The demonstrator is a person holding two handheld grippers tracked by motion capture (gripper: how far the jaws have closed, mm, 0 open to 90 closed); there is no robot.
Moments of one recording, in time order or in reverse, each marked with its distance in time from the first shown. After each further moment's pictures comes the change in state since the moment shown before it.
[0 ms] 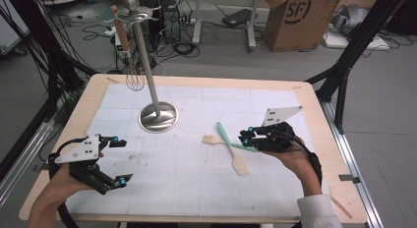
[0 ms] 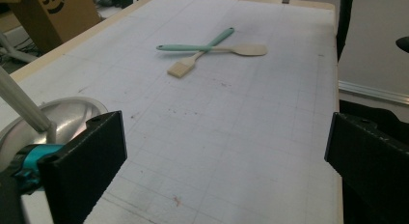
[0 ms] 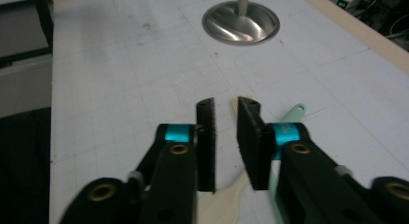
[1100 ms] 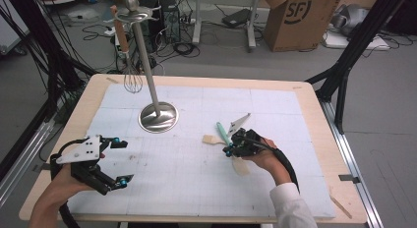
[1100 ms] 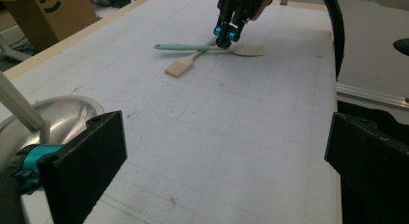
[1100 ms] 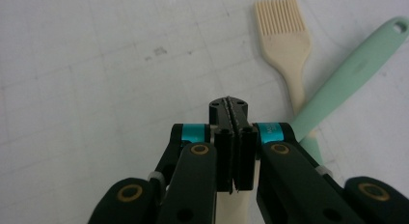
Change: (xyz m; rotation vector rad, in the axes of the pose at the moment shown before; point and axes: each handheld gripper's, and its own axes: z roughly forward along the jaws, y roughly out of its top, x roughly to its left) left arm 0.001 -0.004 0.003 -0.005 -0.012 -0.010; right arm -0.014 -0.025 0.101 0.385 0.051 -0.049
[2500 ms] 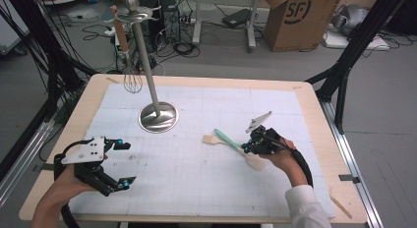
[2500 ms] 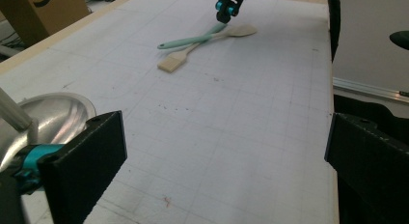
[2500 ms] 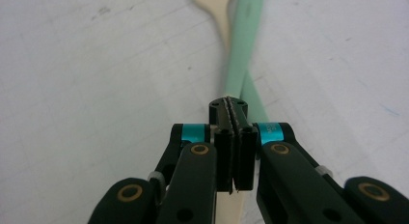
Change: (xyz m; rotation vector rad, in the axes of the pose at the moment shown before) left arm -0.002 -0.001 0.007 0.018 -0.020 0.002; right arm -0.017 -0.036 -0.037 -0.007 -0.118 0.140
